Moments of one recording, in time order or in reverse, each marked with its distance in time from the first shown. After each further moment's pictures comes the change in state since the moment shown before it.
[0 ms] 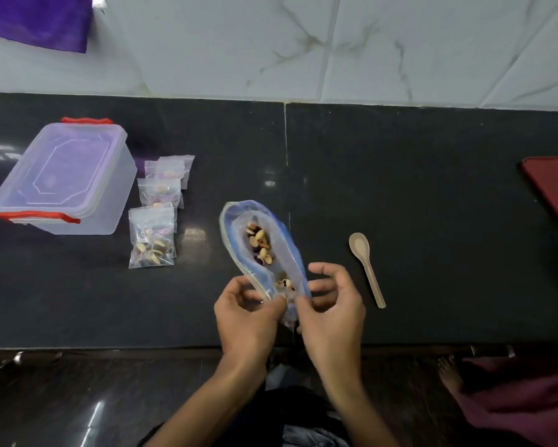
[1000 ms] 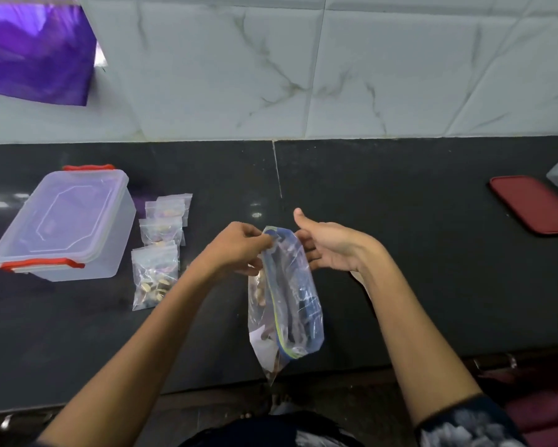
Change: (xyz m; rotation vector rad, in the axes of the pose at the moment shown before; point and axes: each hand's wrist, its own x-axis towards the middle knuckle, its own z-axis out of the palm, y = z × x) left_hand 0.113 0.096 0.002 0.636 -0.536 0.122; right_hand 0.138 -0.059 0.008 -0.009 -0.760 0.398
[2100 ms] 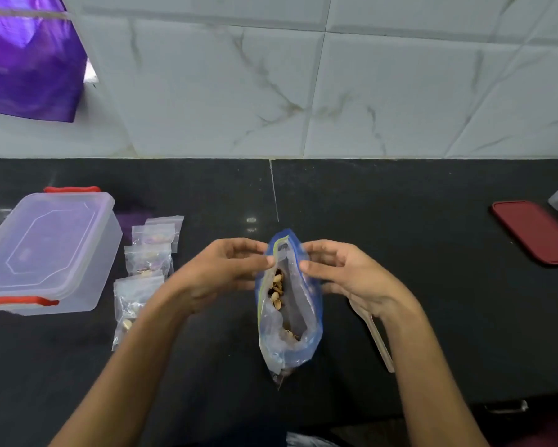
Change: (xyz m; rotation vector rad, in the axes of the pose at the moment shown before) left_hand 0.015 0.002 -0.021 -0.427 -0.229 0.143; right_hand -0.019 0.001 -0.017 0.088 0.074 -0.319
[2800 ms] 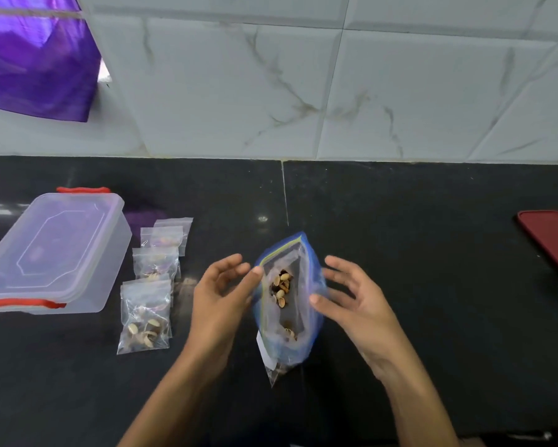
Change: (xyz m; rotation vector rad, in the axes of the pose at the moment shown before) left_hand -0.015 -0.040 0.031 -0.374 0.590 0.145; right_hand -0.021 0.028 0.022 0.060 0.294 -0.076
